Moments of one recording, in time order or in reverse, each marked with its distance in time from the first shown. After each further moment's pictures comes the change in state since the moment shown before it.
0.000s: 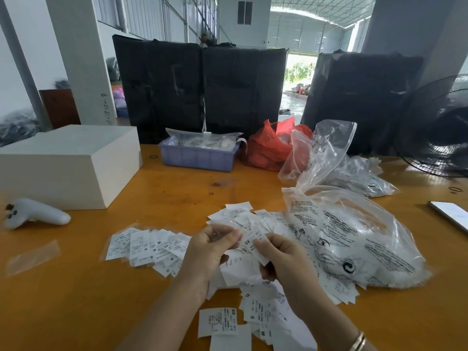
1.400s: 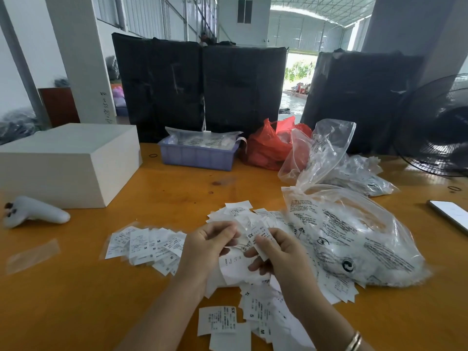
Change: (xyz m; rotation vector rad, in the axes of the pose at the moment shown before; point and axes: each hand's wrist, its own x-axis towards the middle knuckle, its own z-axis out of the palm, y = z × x) left_hand 0.002 -0.002 -0.002 0.067 0.028 0.119; right_hand -0.002 0.000 0.003 0.040 0.028 -0.037
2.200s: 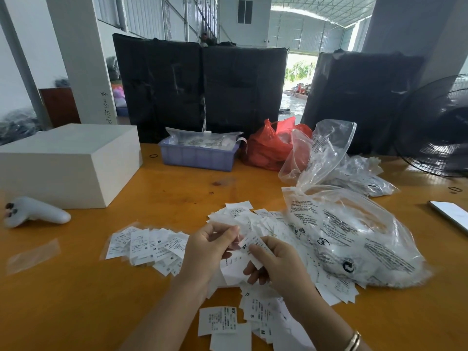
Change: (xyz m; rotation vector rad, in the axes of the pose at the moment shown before) left_hand 0.003 -0.005 0.003 0.059 0.019 0.034; right_hand 0.002 0.003 0.002 -0.232 -0.079 0.053
